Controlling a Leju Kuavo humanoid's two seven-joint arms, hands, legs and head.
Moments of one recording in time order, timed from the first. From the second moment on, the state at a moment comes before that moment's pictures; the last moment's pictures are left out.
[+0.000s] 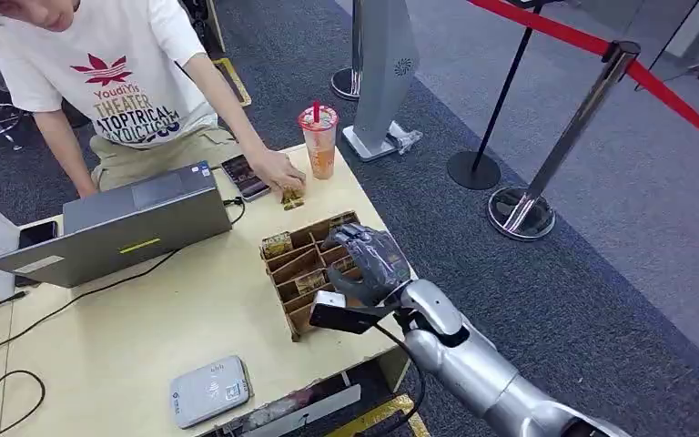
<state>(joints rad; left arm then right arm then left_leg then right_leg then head) -0.09 -0.12 1.25 -0.19 -1.04 0.21 -0.06 -0.11 -0.27 0.29 -1.47 0.86 -0.24 -0.15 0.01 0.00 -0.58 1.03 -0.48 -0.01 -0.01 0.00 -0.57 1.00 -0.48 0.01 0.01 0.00</state>
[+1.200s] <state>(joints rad) -0.09 -0.11 1.25 -0.19 -1.04 0.20 -0.06 -0.17 -0.30 0.35 -1.33 0.93 -0.22 -0.10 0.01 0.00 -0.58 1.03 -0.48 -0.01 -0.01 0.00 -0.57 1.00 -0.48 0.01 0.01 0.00</state>
